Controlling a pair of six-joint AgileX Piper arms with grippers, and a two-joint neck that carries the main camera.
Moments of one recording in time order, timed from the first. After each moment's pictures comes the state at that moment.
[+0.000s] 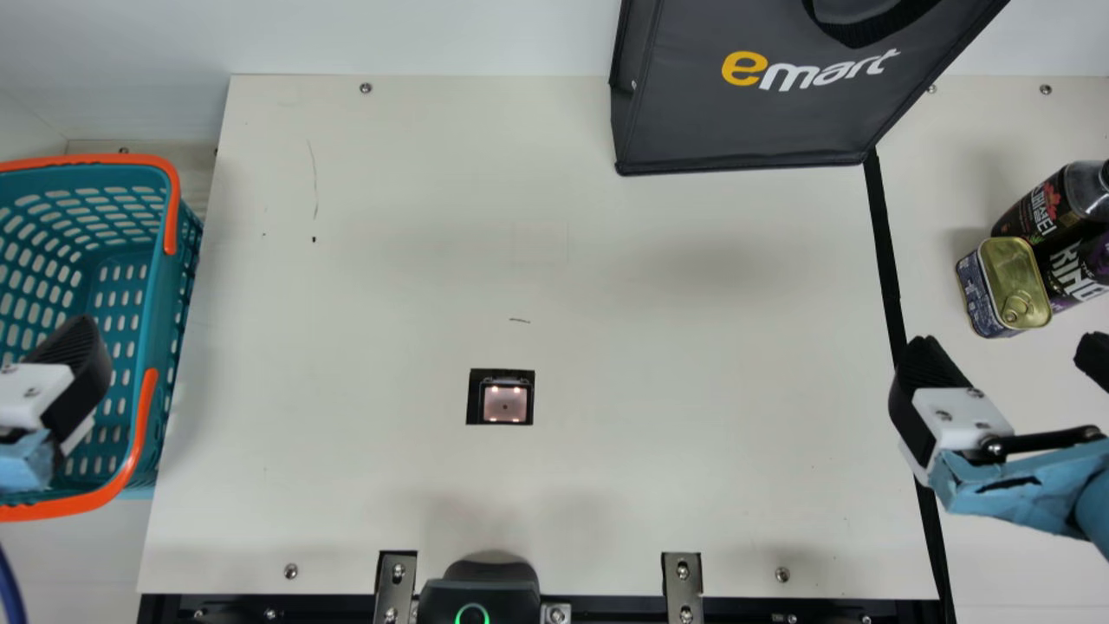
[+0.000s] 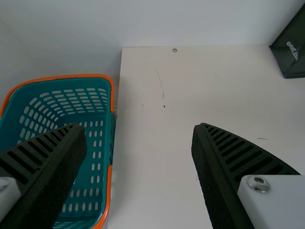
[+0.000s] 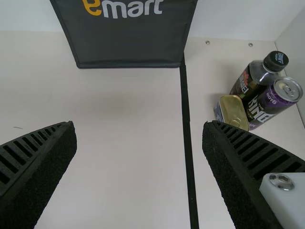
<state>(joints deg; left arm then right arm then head) -1.6 43.3 -69.0 -1.5 69.5 2.7 0.7 42.6 -69.8 -0.8 69.5 -2.3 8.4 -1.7</state>
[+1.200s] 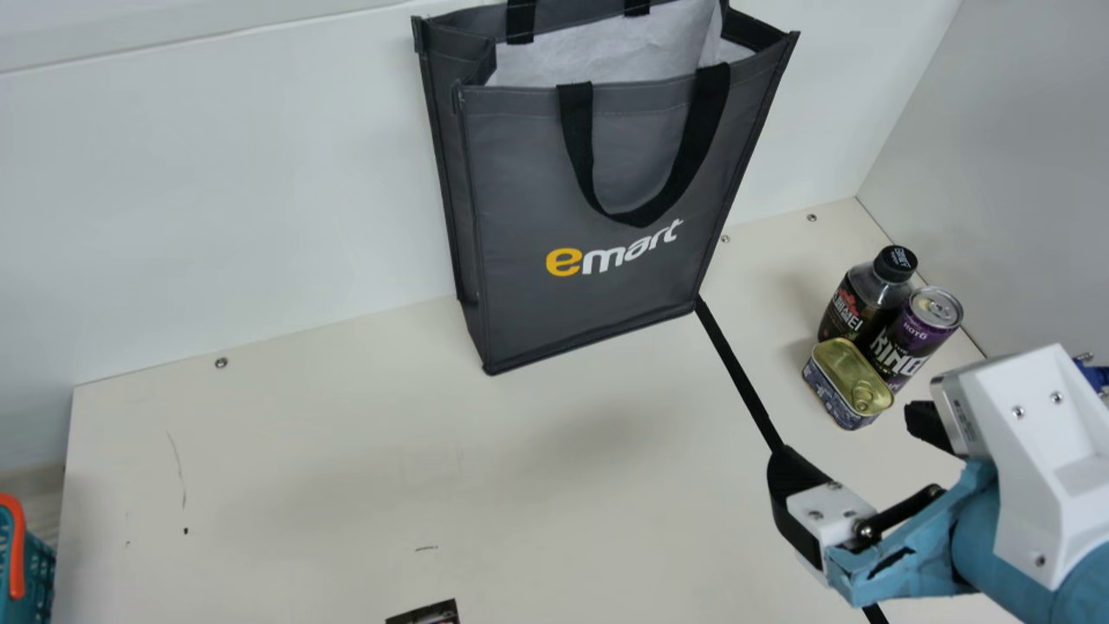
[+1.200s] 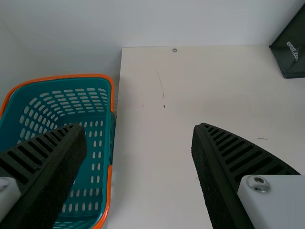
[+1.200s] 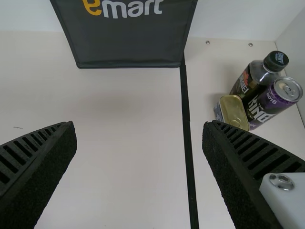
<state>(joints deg) -1.6 43.3 -69.0 -1.5 69.5 2.7 0.7 42.6 -69.8 -0.8 69.5 -2.3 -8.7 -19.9</state>
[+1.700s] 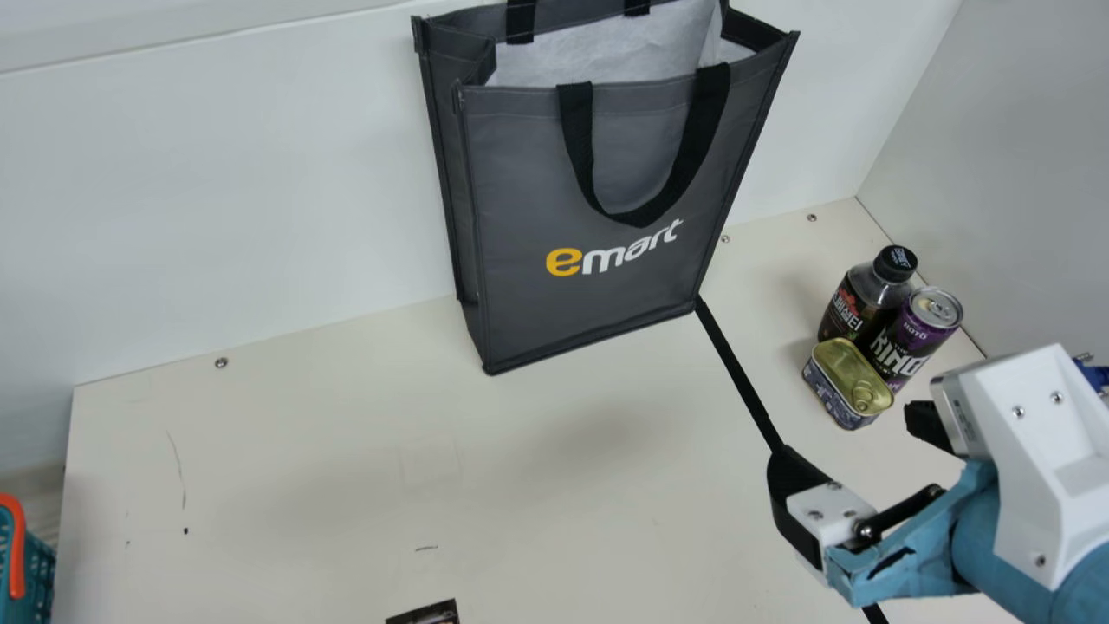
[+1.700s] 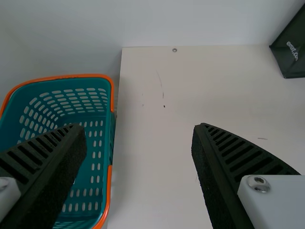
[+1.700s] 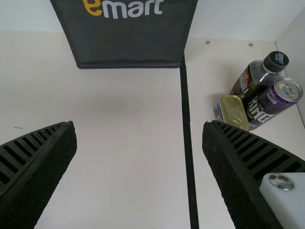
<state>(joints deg) -1.6 43.3 -69.0 -1.5 69.5 2.7 0.7 42.6 -69.8 -0.8 69.4 -2.3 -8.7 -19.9</state>
